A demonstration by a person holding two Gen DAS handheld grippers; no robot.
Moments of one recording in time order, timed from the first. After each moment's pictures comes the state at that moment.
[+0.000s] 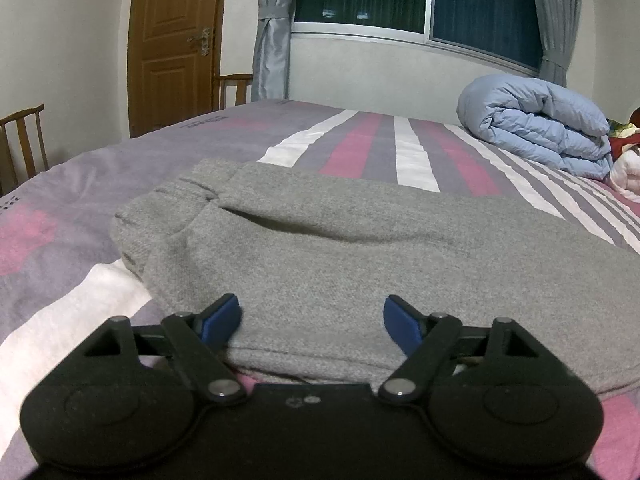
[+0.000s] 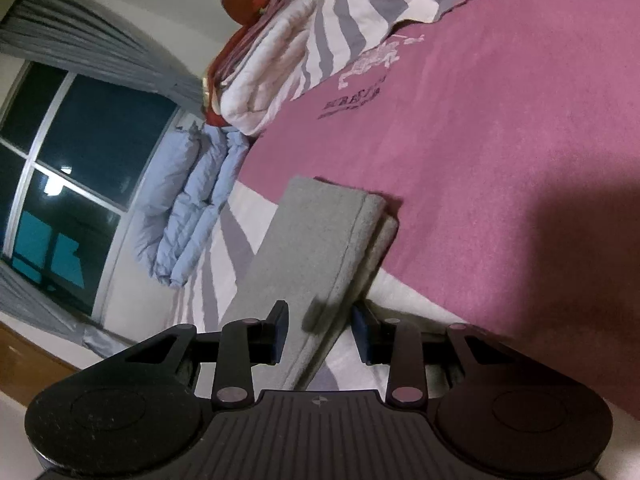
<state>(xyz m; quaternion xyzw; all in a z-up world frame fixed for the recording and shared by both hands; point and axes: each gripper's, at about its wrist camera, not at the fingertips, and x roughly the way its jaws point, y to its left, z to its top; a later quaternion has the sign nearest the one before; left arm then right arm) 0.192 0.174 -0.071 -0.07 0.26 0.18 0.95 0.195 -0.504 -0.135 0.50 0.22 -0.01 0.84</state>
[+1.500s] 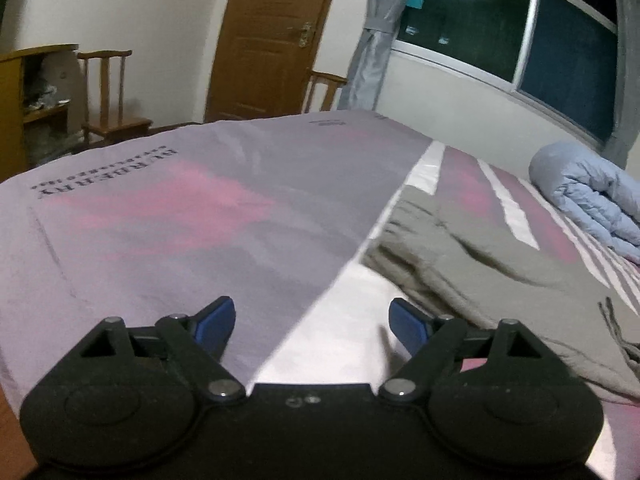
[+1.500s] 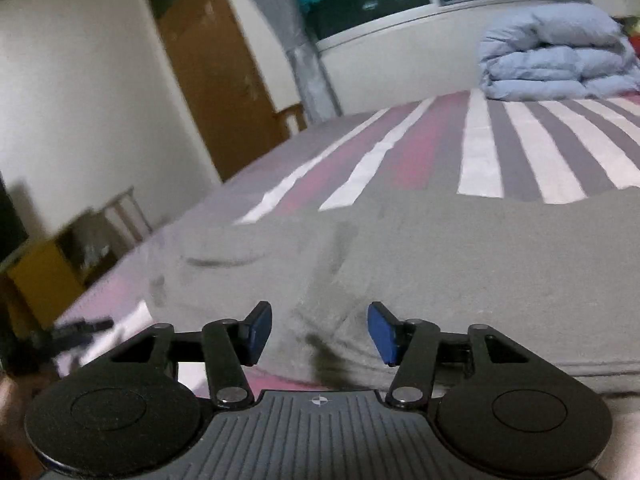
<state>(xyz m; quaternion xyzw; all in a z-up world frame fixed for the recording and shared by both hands) 0.089 0.306 -0.049 -0.17 0.24 0.24 0.92 0.204 -0.056 -0.081 0.12 0.26 0.33 0.90</state>
